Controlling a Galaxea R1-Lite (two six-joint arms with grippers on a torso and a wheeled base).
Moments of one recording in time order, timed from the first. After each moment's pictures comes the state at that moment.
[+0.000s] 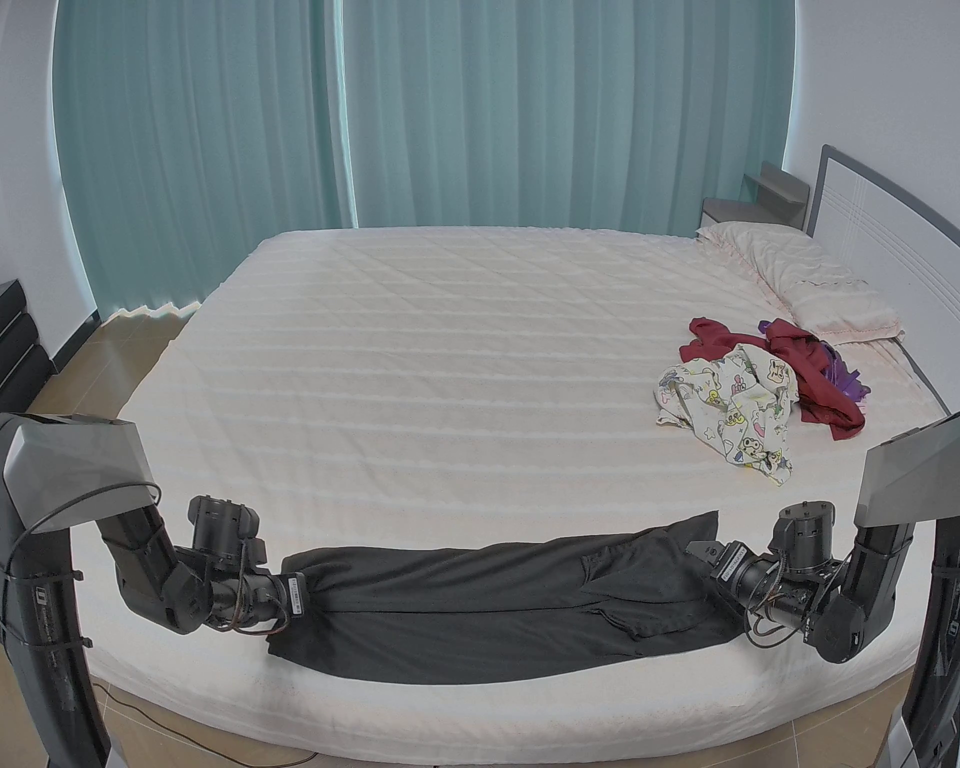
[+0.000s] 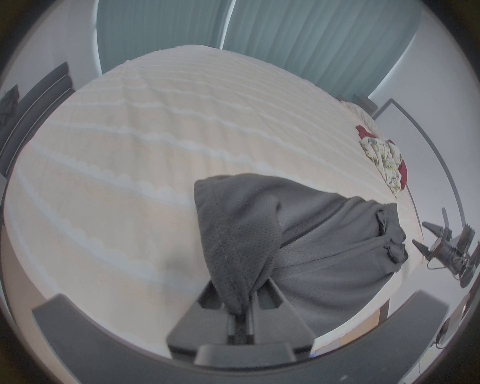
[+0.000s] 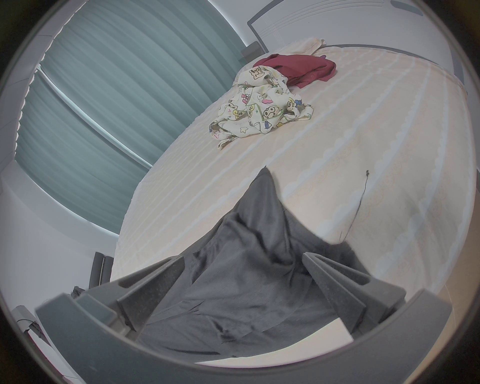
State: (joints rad) left arm -0.12 2.25 -0.58 -0.78 -0.13 -0.30; right arm 0.23 2.25 -0.31 -1.33 -0.07 0.82
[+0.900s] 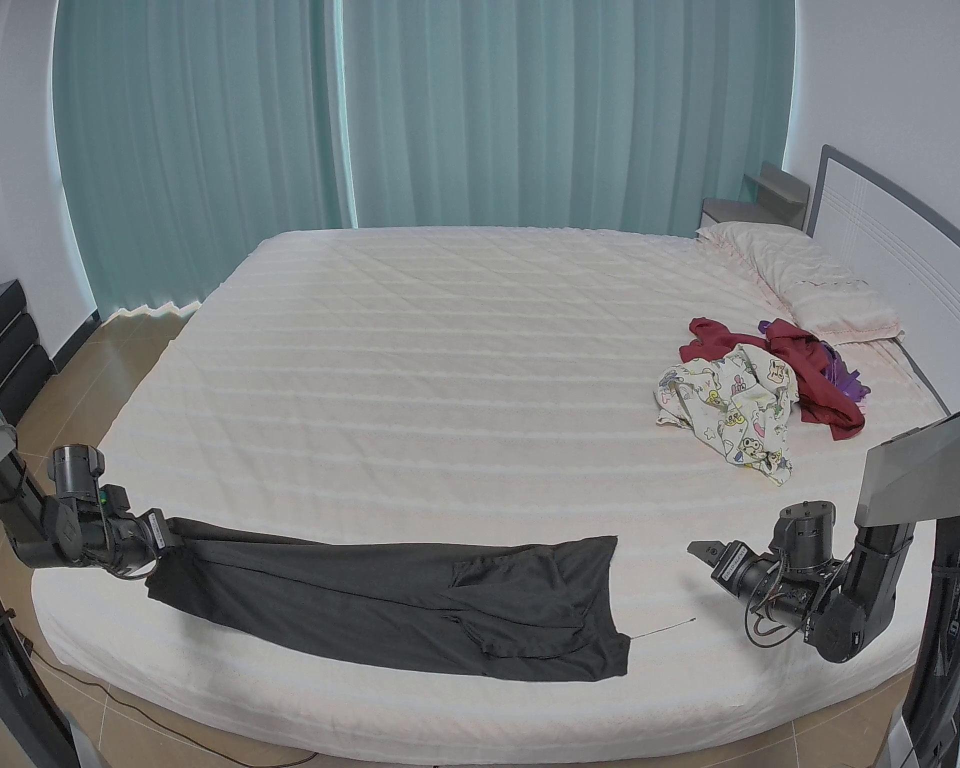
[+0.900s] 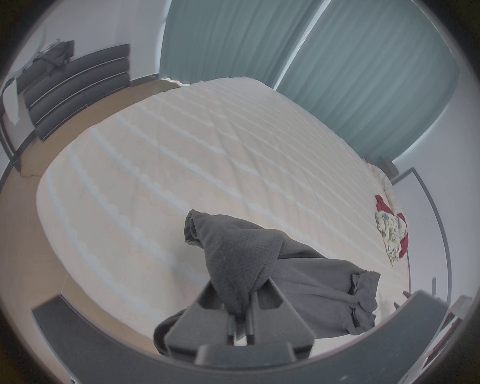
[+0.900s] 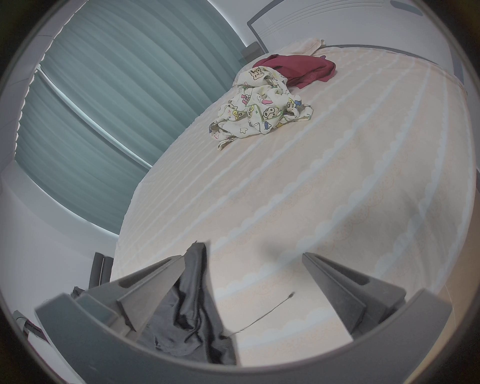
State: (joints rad) left arm 0.37 2.03 -0.66 -0.53 -0.34 -0.23; right arm 0.23 2.25 -0.31 -1.33 -0.07 0.82
